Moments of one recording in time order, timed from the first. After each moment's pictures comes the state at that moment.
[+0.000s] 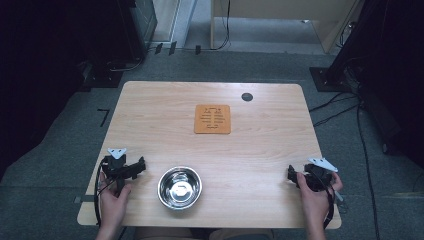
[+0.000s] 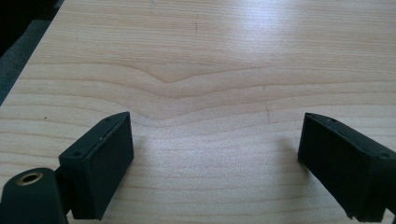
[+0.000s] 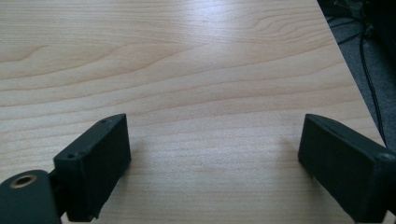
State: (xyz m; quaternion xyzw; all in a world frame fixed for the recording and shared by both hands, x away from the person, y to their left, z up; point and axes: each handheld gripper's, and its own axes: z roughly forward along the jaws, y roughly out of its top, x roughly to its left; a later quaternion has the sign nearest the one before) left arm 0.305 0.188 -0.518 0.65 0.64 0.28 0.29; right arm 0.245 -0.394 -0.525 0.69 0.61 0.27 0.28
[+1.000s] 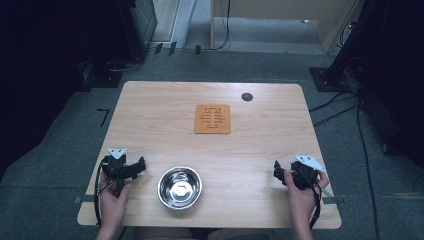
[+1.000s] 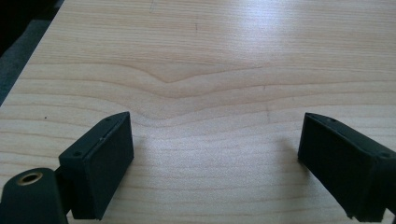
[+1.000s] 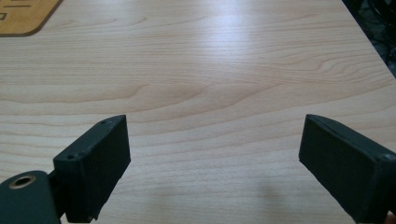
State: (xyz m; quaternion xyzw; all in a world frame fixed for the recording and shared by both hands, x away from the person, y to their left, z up) left arm 0.305 0.188 -0.518 0.65 0.64 0.28 0.28; right arm 0.244 -0.345 -0.503 0.66 0.61 0.33 0.29
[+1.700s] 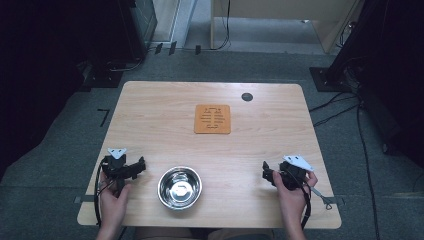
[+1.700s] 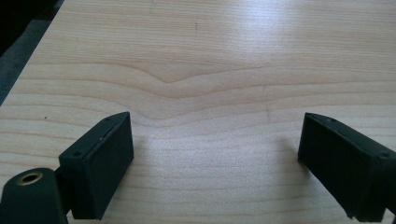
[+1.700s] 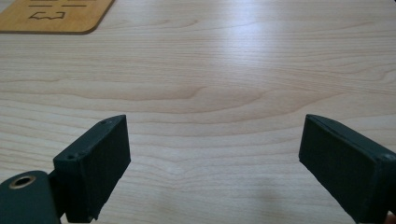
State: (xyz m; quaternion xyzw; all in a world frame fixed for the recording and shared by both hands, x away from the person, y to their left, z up) left arm 0.305 0.188 -0.518 0.65 0.64 0.28 0.29; right arm 0.244 -0.314 -0.498 0.64 0.63 0.34 0.28
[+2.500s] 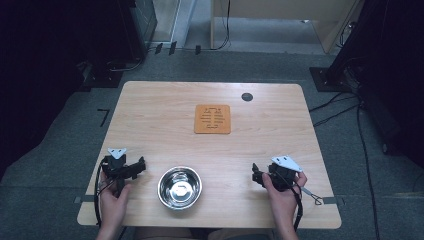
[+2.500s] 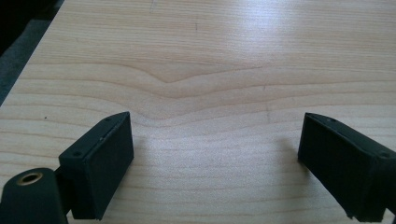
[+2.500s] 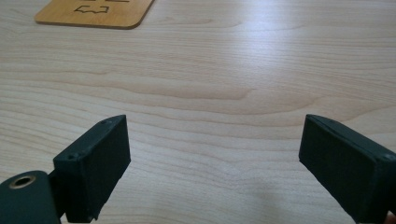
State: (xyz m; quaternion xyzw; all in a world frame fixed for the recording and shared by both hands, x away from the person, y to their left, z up) left arm 0.305 0.188 -0.518 0.65 0.64 0.28 0.28; right arm 0.243 -0.285 -0.496 0.61 0.65 0.35 0.27
